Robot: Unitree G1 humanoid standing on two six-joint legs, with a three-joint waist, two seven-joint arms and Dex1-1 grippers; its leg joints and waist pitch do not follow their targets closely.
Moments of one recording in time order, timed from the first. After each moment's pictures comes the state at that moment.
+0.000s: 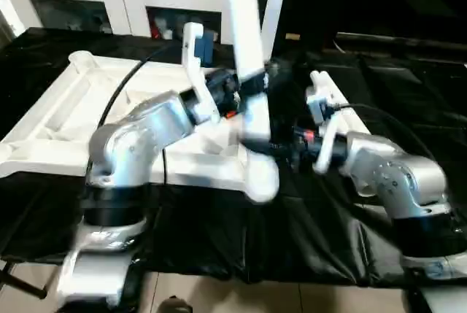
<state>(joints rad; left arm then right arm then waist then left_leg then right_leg) -0.70 0.20 0.06 -0.02 -0.75 0.85 -0.86 -0.54 -0.41 0.12 0.01 0.62 0.78 1.12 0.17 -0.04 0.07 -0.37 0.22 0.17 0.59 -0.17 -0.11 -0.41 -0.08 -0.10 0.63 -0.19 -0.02</state>
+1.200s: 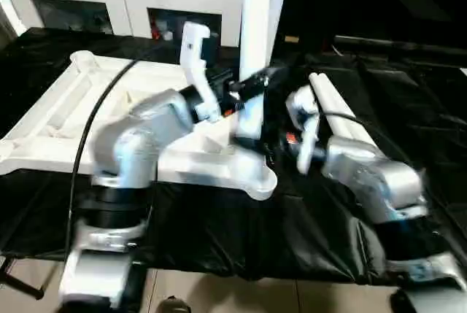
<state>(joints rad) -0.74 0.04 0.10 0.05 -0.48 0.73 -0.26 -0.55 -0.19 0.11 0.10 0.42 0.61 0.67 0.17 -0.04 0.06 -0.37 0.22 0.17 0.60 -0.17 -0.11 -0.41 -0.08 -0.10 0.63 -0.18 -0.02</state>
